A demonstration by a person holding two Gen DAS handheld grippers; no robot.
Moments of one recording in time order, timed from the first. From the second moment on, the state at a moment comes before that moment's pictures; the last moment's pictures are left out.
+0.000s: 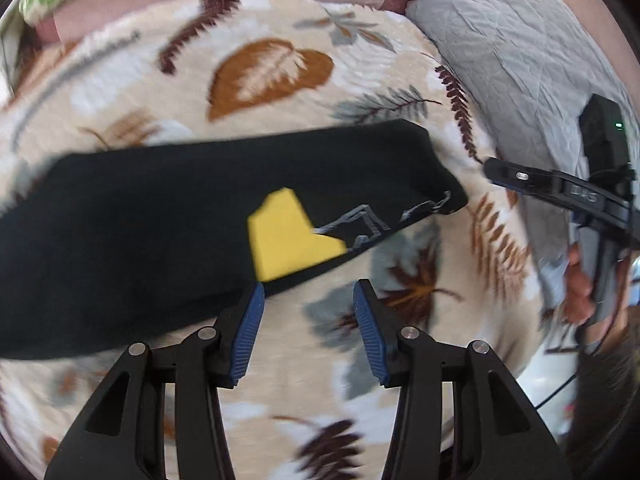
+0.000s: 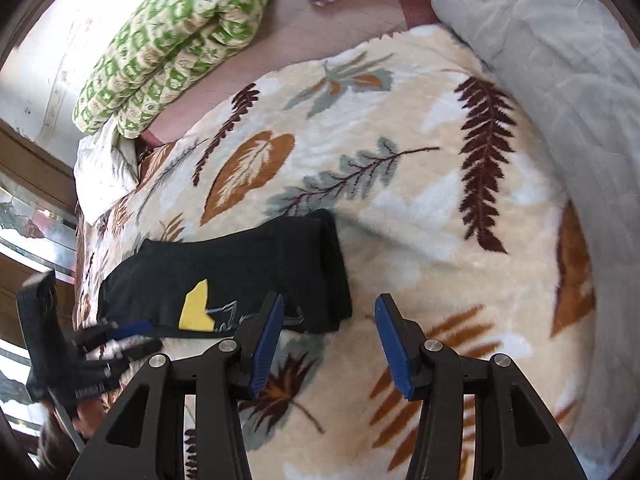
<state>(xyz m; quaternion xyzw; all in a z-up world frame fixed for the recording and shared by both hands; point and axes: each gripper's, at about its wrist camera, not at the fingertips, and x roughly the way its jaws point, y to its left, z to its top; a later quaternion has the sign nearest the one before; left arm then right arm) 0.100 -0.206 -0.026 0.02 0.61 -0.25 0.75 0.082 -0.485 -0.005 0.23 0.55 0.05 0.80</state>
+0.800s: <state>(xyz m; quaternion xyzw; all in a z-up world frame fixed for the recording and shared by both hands) 0.119 -0.245 -0.055 -0.15 0.65 -0.21 0.71 0.156 -0.449 -0.033 0.17 0.56 0.11 0.80</state>
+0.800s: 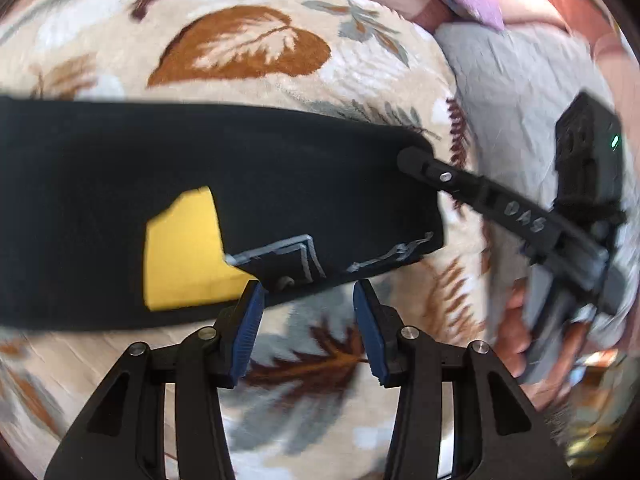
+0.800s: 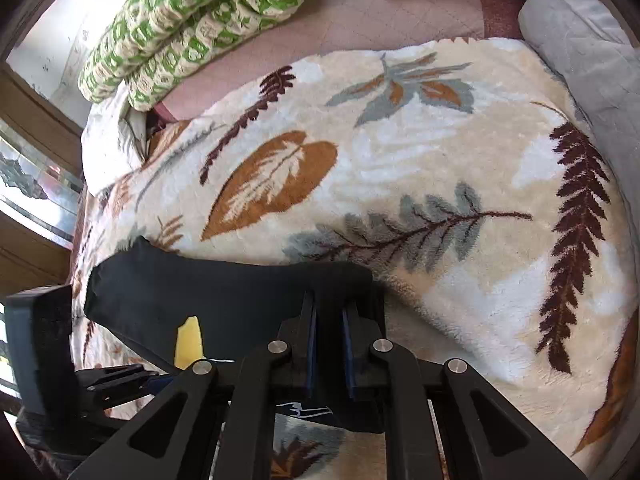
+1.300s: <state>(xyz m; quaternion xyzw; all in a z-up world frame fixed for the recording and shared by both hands) 0.105 -0.223 -0.102 -0.42 0.63 -0.09 0.64 0.156 -0.454 -0.037 0.18 0.56 0.13 0.80</state>
